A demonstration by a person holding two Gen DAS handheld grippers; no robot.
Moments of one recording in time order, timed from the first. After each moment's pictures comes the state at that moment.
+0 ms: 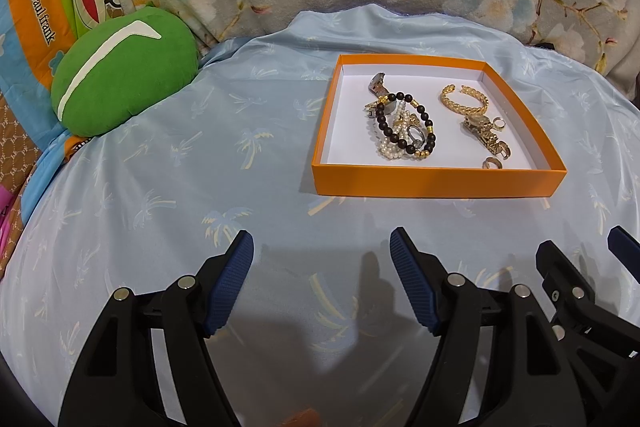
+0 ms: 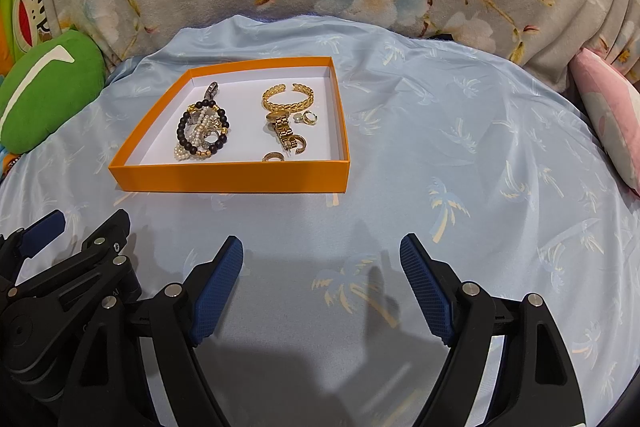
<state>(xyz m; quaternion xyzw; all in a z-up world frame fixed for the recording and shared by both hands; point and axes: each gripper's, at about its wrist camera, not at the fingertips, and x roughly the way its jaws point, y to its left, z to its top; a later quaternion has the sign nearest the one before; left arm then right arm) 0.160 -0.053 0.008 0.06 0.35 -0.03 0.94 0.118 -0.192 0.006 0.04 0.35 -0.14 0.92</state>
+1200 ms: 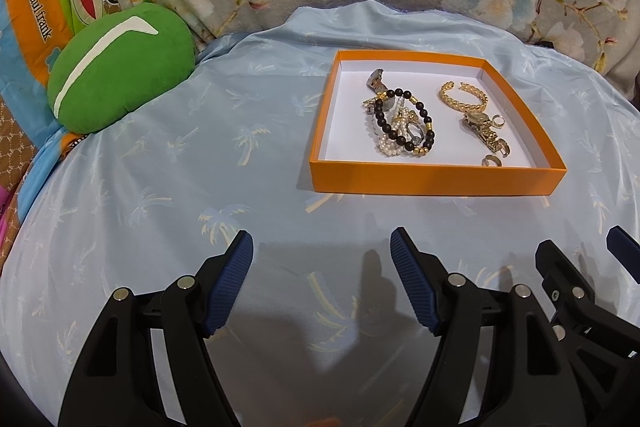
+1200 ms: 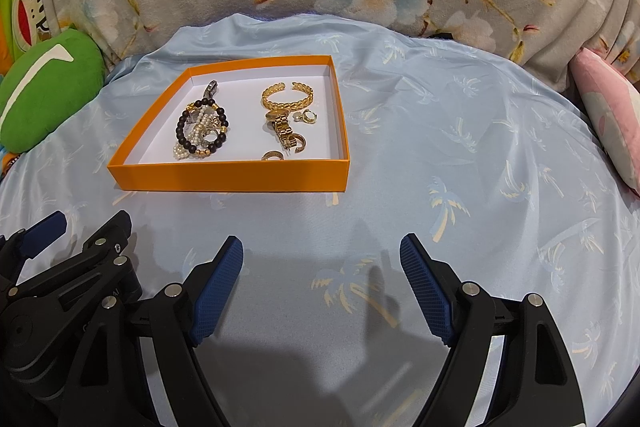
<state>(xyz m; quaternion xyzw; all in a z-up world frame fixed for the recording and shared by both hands) 0.162 -0.051 0.005 0.06 0.35 -0.03 0.93 0.119 -0.192 0.006 0.04 0.35 -0.14 0.92</state>
